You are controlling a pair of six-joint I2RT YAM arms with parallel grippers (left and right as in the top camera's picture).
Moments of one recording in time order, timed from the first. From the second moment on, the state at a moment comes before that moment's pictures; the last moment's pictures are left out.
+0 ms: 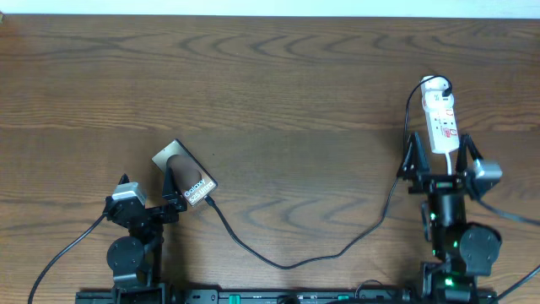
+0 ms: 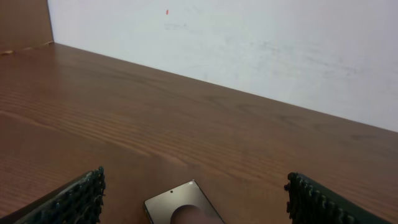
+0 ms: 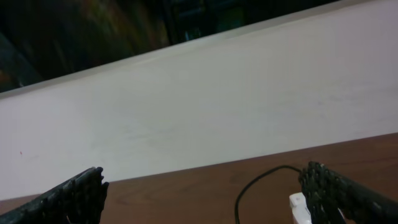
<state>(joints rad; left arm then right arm) 0.11 0.01 0.01 -0.11 0.03 -0.22 -0.07 0.45 0.16 0.51 -0.11 0.28</state>
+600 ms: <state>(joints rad) 0.11 0.01 0.01 -0.11 0.03 -0.22 -0.01 0.02 0.01 0.12 0.01 0.30</state>
